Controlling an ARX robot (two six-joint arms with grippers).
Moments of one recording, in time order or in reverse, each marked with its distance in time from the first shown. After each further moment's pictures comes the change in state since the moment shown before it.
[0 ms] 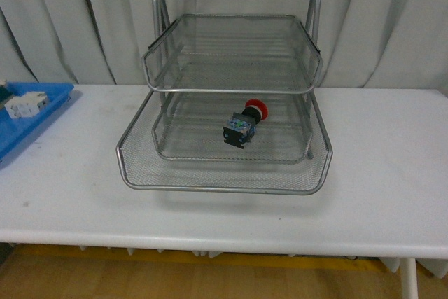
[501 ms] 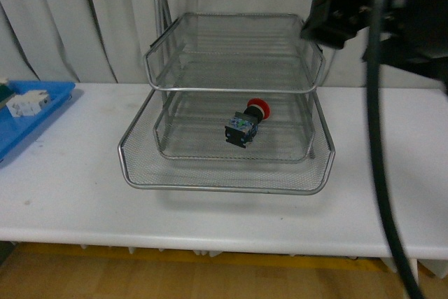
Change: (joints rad) left arm 0.000 0.000 0.000 0.000 0.000 0.000; right arm 0.301 1.339 0.849 0.009 -0.082 0.206
